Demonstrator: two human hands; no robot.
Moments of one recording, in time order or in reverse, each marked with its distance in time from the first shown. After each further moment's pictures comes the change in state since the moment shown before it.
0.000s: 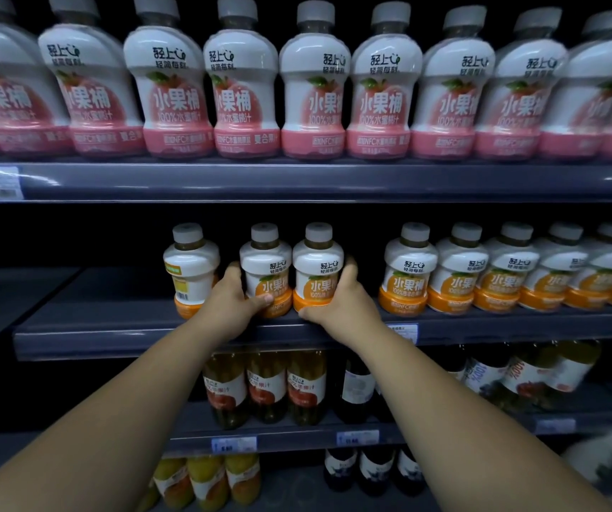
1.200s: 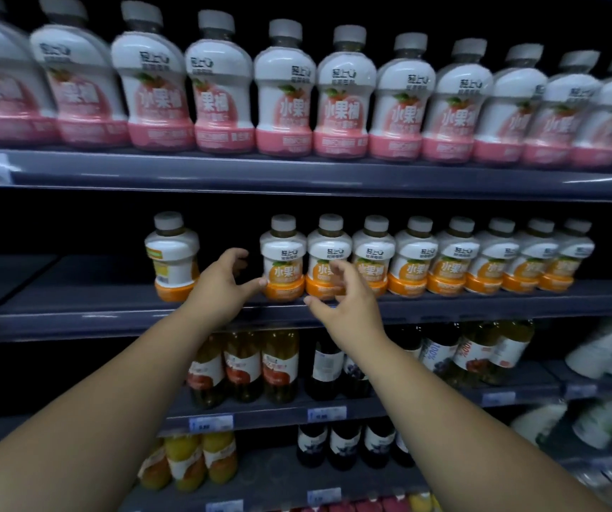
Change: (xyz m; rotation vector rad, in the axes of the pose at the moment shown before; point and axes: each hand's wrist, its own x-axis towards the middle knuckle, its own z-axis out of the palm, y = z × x) left_hand -0.035 0.029 0.005 0.026 0.027 0.102; right_hand -0.061 0.025 -0.032 0.254 0.191 -0.172
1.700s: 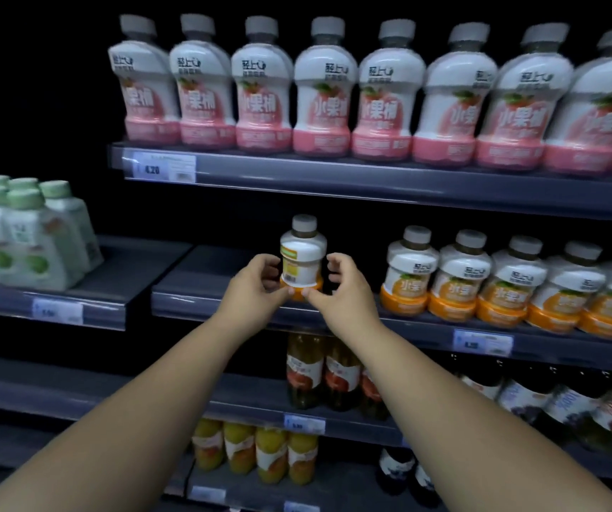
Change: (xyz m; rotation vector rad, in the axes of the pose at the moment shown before) left_hand -0.025 -0.083 -0.105 -0.035 0.181 -0.050; right_hand 0.023 -0.090 0.164 0.064 -0.201 -0.042
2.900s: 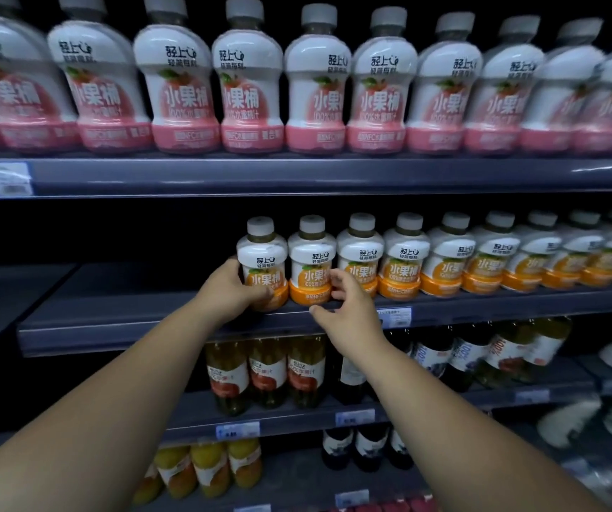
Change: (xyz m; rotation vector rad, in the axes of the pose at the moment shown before) left_hand 0.045 0.036 0.099 -0.069 -0.283 -0.068; right_hand -0.040 0.077 -0.112 0.033 0.146 0.173
